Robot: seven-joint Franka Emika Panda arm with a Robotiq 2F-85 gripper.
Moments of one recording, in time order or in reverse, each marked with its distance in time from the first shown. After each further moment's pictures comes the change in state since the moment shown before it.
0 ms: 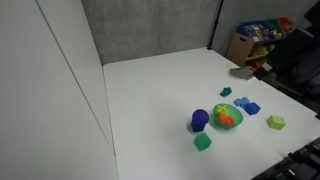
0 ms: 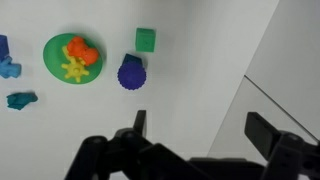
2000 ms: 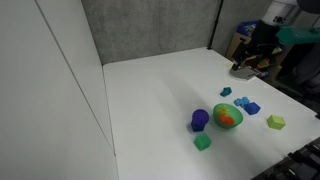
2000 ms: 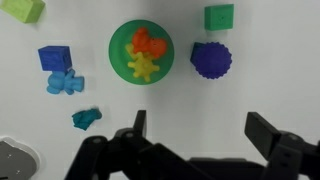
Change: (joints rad) arm -0.188 0.513 -0.160 0.280 -0.193 0.016 0.000
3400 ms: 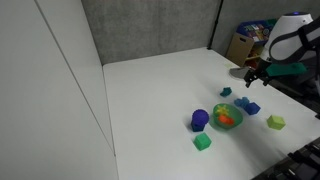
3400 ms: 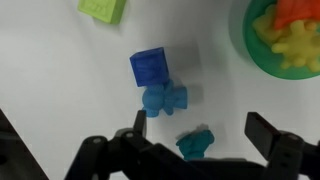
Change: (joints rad) arm -0.079 0.426 -0.277 0.071 -0.148 0.273 0.020
